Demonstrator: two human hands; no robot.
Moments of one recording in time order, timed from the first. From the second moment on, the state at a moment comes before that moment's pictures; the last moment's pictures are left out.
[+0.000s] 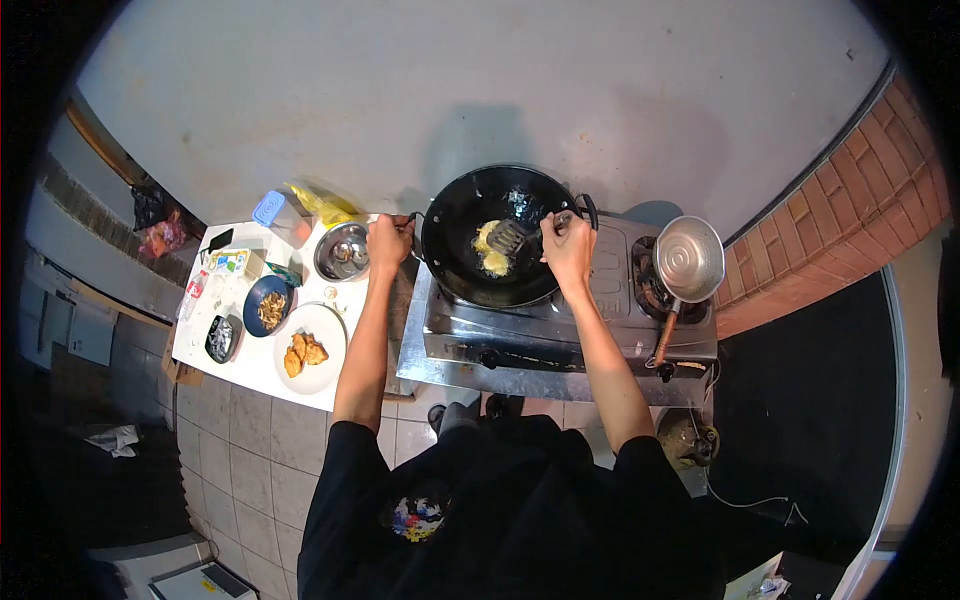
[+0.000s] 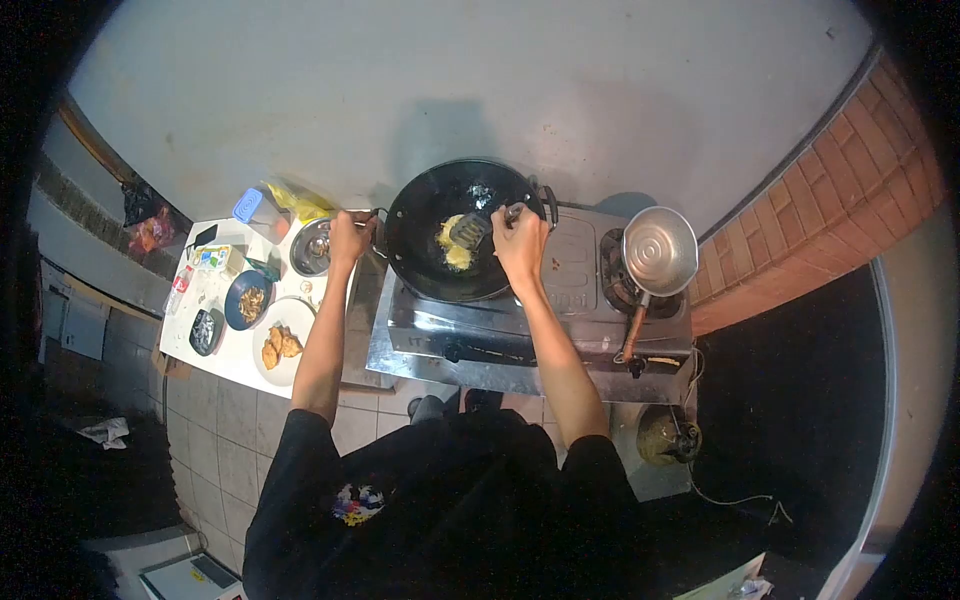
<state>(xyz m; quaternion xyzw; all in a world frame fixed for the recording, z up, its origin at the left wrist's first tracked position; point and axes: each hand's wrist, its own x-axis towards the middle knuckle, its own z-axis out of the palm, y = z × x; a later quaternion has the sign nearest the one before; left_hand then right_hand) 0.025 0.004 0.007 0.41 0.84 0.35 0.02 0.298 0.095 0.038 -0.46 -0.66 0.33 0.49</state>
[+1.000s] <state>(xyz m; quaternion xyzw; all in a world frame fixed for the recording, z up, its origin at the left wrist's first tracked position) 0.021 0.001 -0.006 0.44 0.81 0.38 0.02 0.307 0.100 0.024 -0.42 -0.72 0.25 0.50</state>
